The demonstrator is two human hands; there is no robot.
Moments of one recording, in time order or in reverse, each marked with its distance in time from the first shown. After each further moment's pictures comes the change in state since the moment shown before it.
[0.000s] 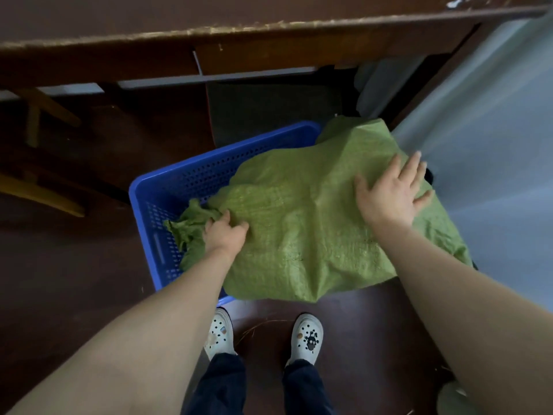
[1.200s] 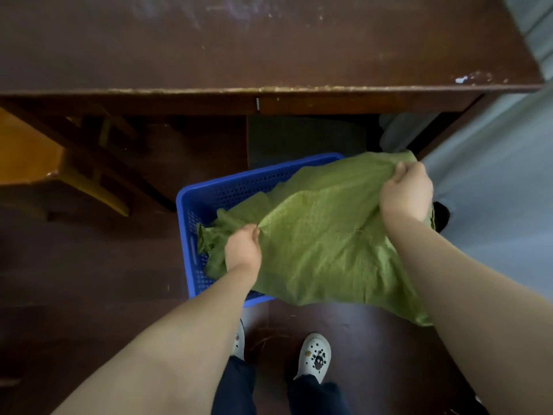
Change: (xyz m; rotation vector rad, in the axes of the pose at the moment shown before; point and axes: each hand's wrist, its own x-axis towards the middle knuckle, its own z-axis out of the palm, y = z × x) left_hand -0.080 0.010 -0.046 0.015 0.265 0.214; right_hand -0.025 -0.061 -0.075 0.435 0.123 -0.003
